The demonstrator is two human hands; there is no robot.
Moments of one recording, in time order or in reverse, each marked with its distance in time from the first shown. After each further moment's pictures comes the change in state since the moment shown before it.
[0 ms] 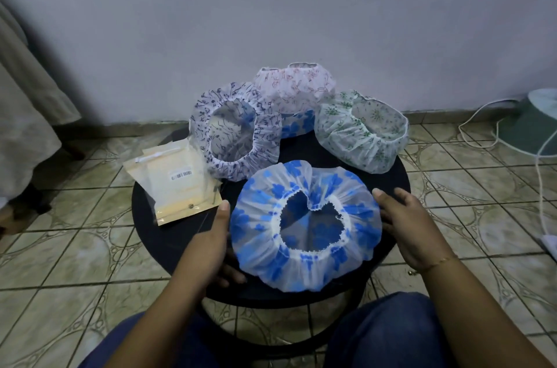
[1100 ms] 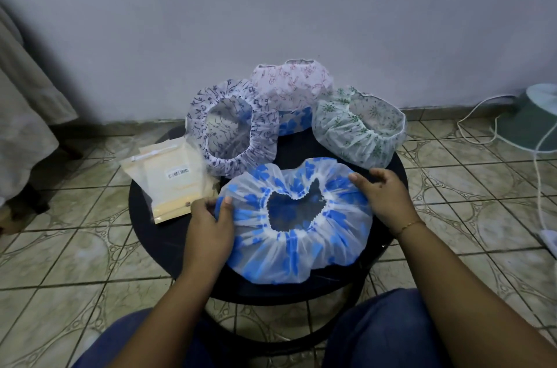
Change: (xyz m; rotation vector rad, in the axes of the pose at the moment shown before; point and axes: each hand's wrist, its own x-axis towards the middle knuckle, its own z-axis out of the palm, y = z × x) left_hand 0.026 -0.002 0.014 0.186 0.352 0.319; right_hand 0.042 -0.003 0.016 -0.389 0.084 -0.232
